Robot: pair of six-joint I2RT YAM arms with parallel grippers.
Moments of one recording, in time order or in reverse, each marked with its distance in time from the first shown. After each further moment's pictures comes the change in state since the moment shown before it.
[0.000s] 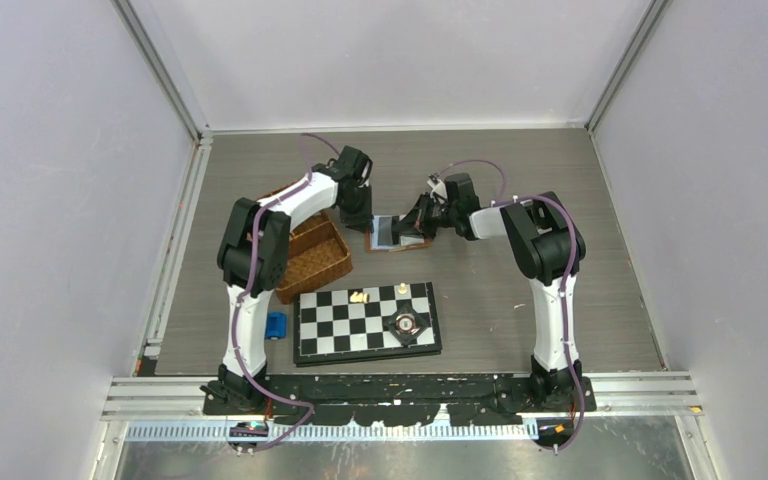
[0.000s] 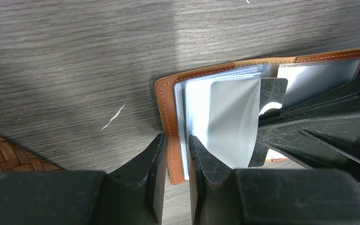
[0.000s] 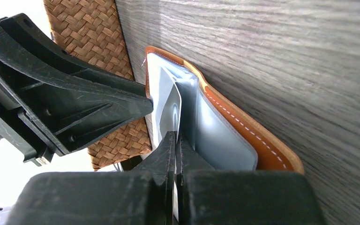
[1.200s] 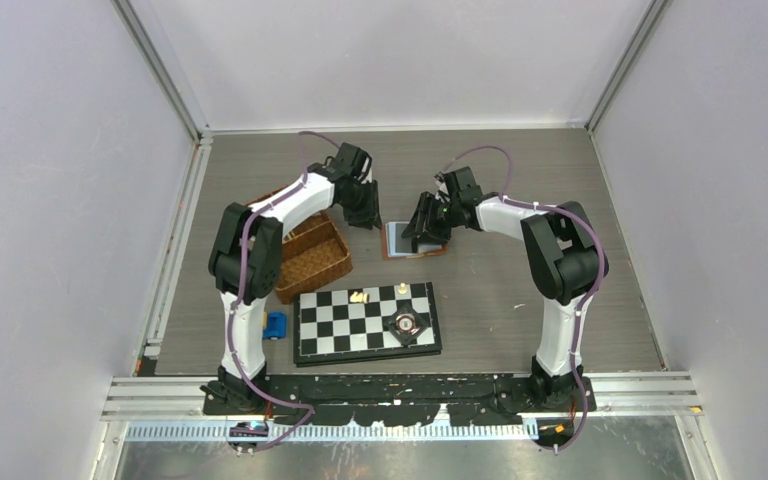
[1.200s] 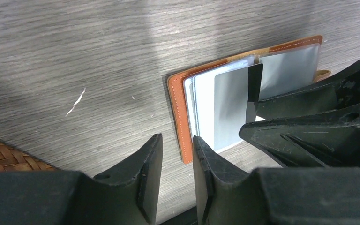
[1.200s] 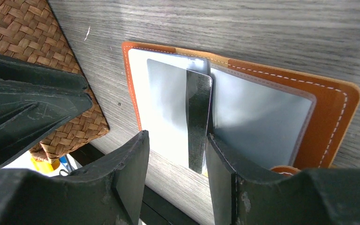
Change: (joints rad) left arm -0.004 -0.084 -0.040 0.040 0.084 -0.003; right arm 0.028 -0.206 0.029 -0.506 0.278 -0.237
